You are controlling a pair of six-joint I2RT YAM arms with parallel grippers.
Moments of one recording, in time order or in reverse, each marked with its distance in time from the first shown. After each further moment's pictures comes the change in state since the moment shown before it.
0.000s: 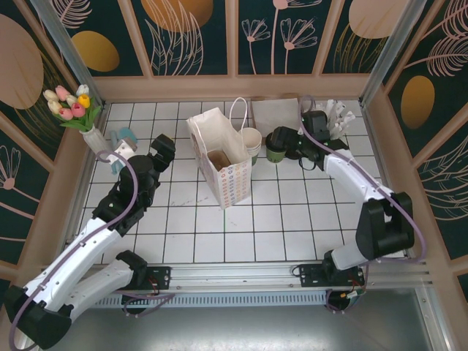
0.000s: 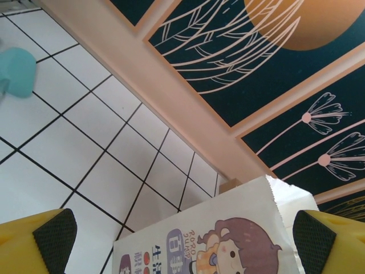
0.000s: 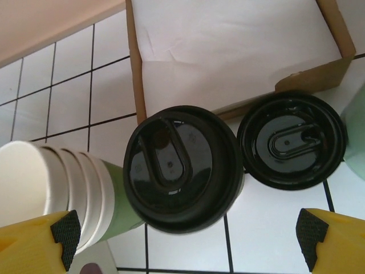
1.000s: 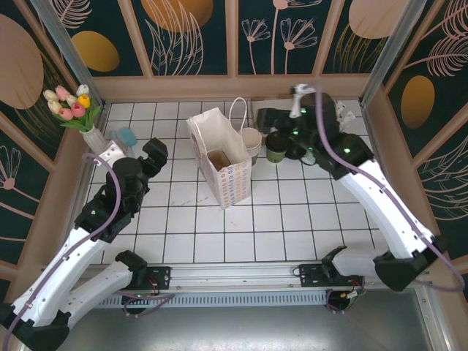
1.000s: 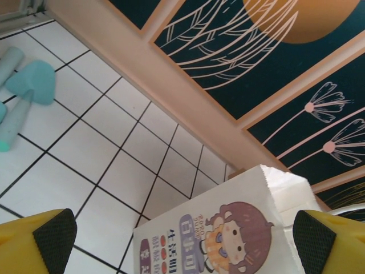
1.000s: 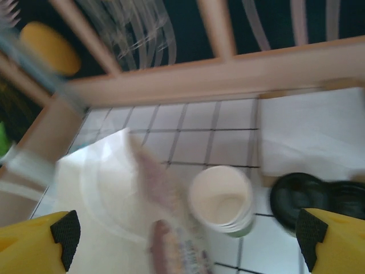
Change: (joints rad) left arm 0.000 -0.092 0.104 -0.225 0.026 0.042; right arm 0.268 -0.268 0.358 -0.293 0.187 -0.004
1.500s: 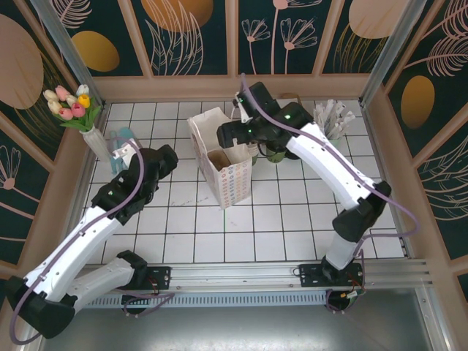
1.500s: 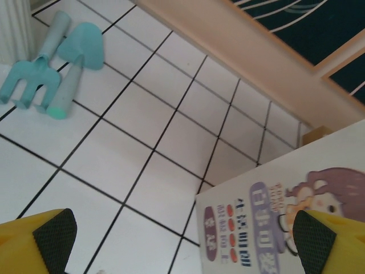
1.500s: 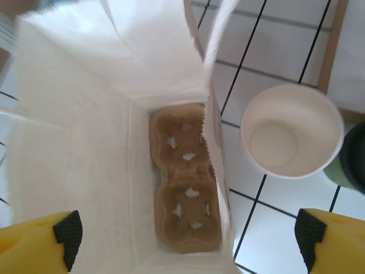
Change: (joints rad) left arm 0.000 0.173 0.059 -0.182 -0.008 0.007; right arm 0.199 0.471 0.466 -0.409 -0.084 -0.119
